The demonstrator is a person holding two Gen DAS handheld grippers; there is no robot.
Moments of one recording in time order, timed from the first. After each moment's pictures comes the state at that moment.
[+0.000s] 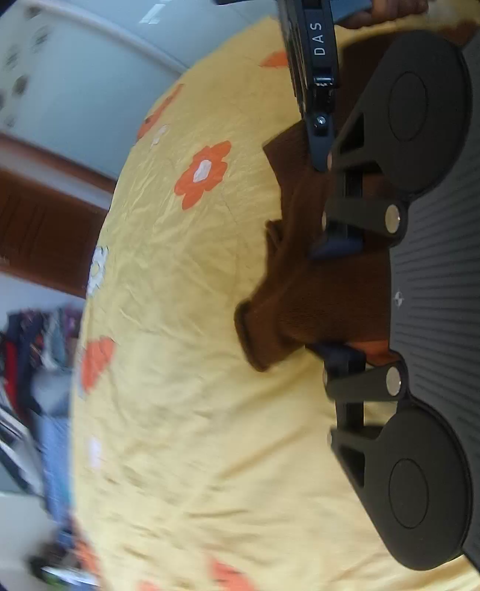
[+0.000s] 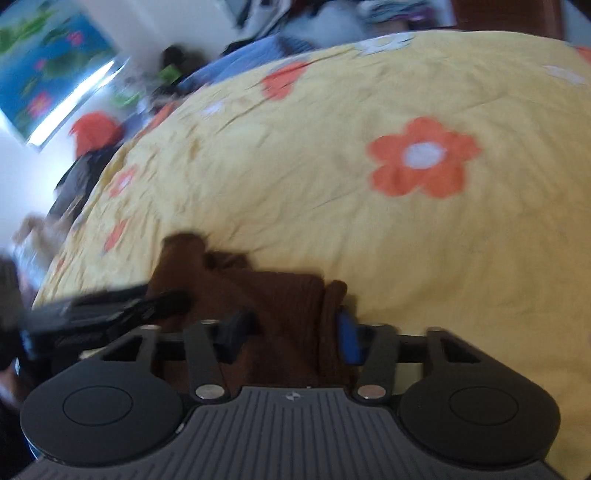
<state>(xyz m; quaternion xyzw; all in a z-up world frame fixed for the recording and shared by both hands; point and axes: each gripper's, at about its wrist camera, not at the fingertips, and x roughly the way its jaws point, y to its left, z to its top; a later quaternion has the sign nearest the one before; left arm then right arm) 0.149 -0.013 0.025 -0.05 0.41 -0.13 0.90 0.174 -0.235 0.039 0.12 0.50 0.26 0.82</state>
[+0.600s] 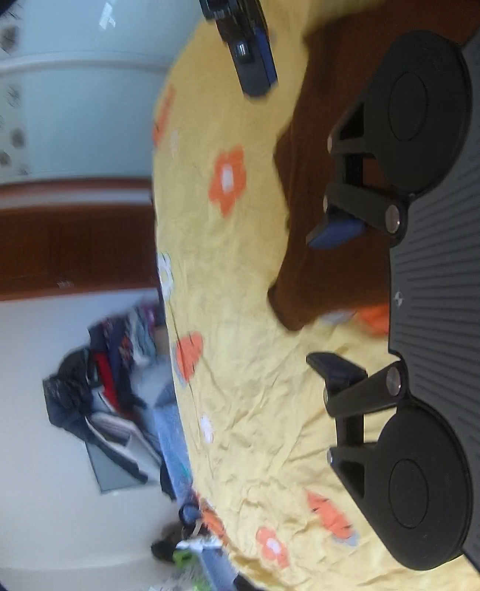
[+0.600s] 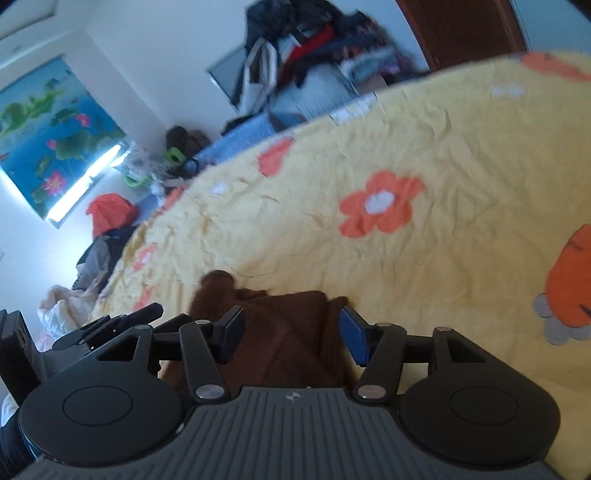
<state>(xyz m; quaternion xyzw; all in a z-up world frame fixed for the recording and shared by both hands) 0.068 -0.031 0.063 0.06 0.28 -0.10 0.95 0.117 -0.292 0.072 0.21 0.38 0.23 0.87</state>
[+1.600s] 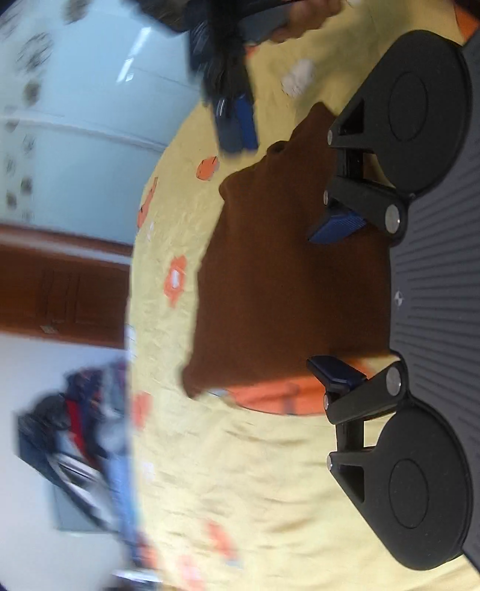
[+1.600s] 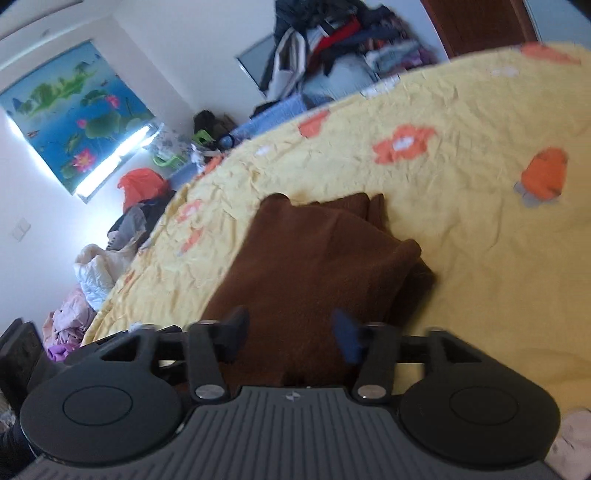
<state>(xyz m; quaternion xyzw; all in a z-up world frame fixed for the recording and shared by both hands) -0.055 -0.002 0.049 -0.03 0.34 -0.19 0.92 -0.005 -0.288 0.080 0.20 0.38 0.27 0.86</state>
